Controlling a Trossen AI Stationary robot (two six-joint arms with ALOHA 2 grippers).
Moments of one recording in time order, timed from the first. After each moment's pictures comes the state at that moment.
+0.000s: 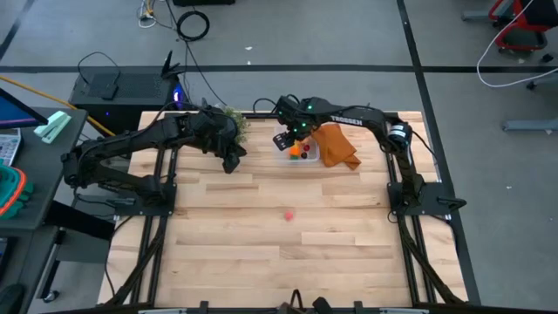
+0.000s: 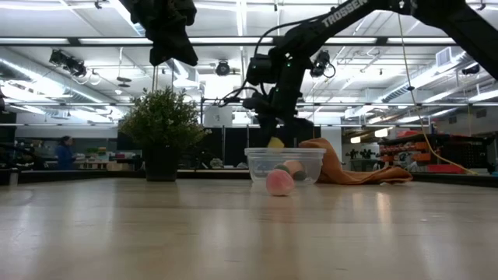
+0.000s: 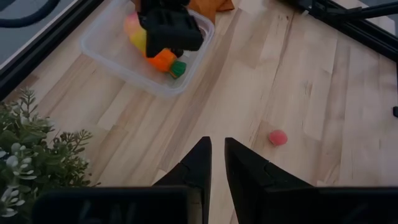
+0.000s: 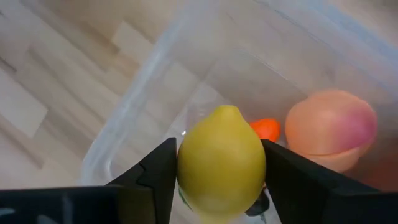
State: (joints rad) left arm 0.34 1.21 1.12 -0.66 0.12 -0.22; right arm -0.49 2.08 1.75 -0.91 -0.08 0.46
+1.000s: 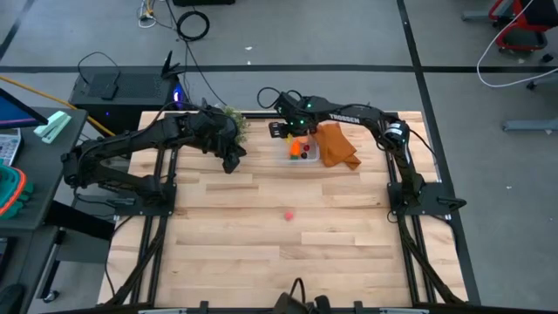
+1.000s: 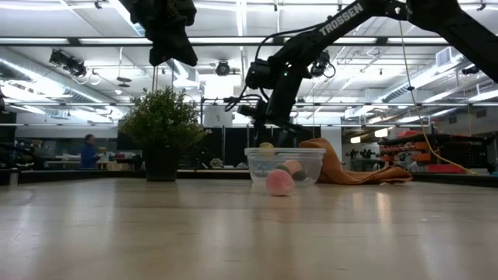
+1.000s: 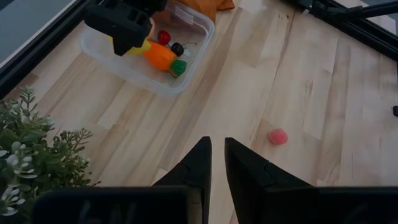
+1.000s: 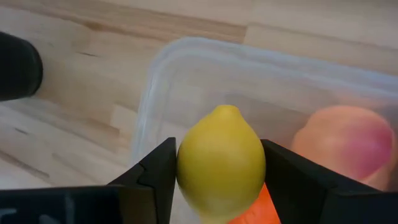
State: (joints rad) left arm 0.34 1.21 1.12 -0.67 0.12 -0.22; right arm -0.52 2.12 1.75 -0.78 -0.05 0.82
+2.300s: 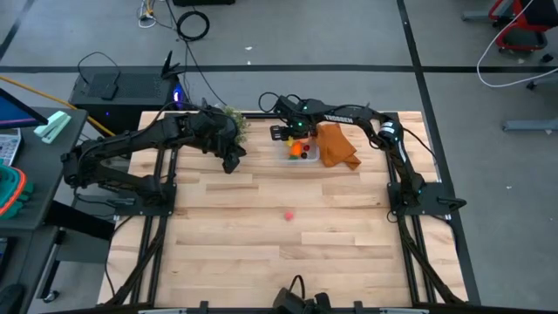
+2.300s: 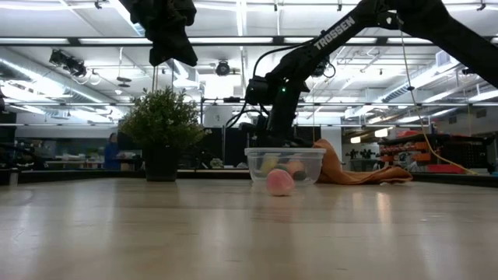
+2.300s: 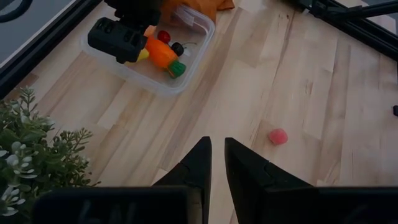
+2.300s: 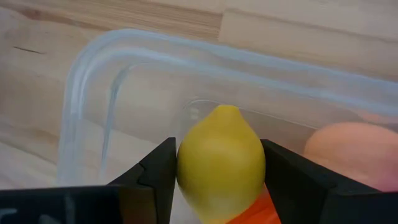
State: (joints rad) left arm 0.34 1.21 1.12 -0.67 0.12 -0.22; right arm -0.54 2.19 1.74 -0.77 -0.05 0.80
